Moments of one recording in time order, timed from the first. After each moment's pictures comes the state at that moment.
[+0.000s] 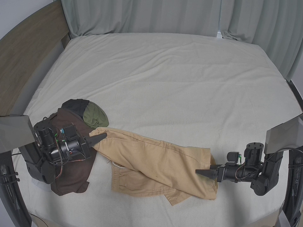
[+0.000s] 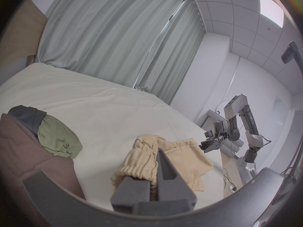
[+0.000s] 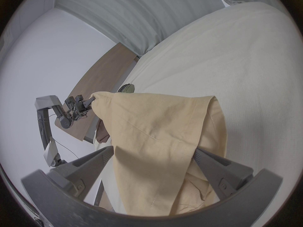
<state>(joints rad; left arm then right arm) -0.06 2.17 -0.52 -1.55 -0.85 -0.14 0.23 2.33 -0.32 -1.54 0.66 0.32</state>
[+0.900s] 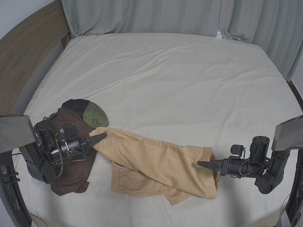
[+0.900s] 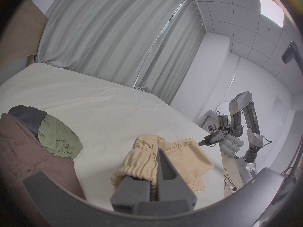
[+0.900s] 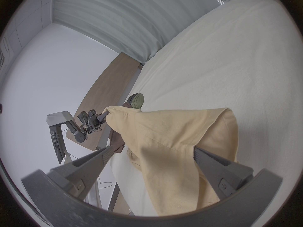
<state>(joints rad) -0.06 2.18 -0.52 -1.55 -0.85 -0.14 0.25 2.21 -0.30 -1.54 0.69 0.48</state>
